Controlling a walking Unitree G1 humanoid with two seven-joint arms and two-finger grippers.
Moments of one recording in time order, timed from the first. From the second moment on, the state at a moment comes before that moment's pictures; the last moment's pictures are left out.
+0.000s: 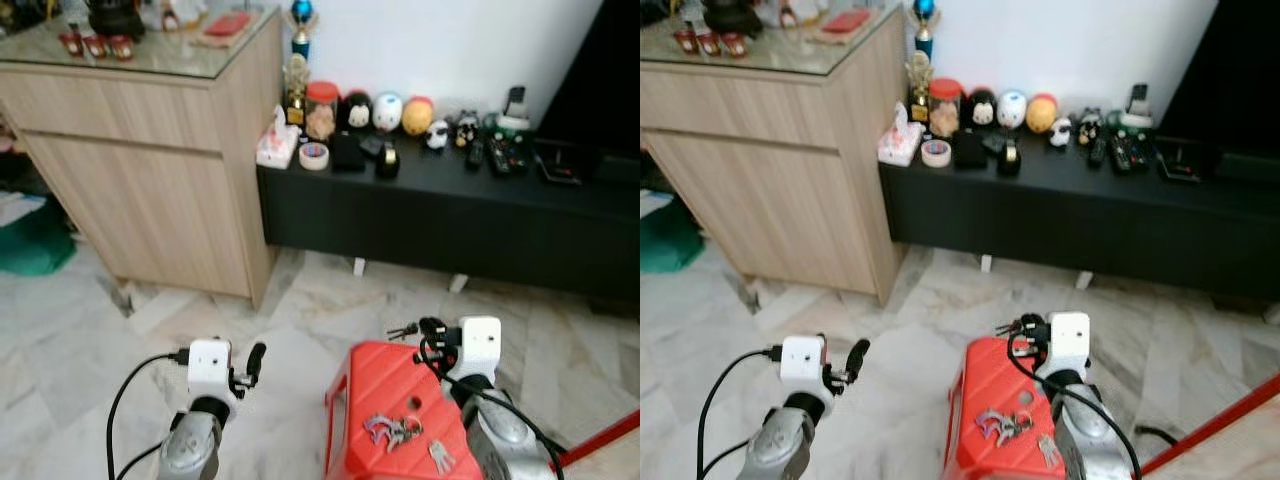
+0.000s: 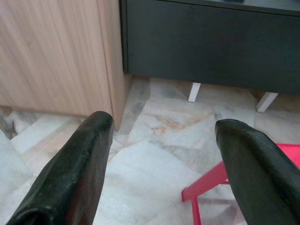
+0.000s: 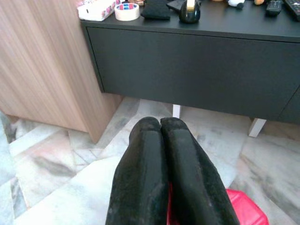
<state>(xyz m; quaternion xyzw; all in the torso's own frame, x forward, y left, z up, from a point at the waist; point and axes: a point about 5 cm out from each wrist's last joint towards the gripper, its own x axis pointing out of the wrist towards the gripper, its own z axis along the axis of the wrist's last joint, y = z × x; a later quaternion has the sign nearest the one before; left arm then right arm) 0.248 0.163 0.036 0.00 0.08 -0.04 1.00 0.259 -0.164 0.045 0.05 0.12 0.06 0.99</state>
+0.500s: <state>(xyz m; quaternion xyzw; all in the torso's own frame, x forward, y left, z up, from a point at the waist) 0.237 0.192 -0.002 0.04 0.16 -0.02 0.99 0.248 -0.159 0.029 0.06 0.14 0.03 0.99</state>
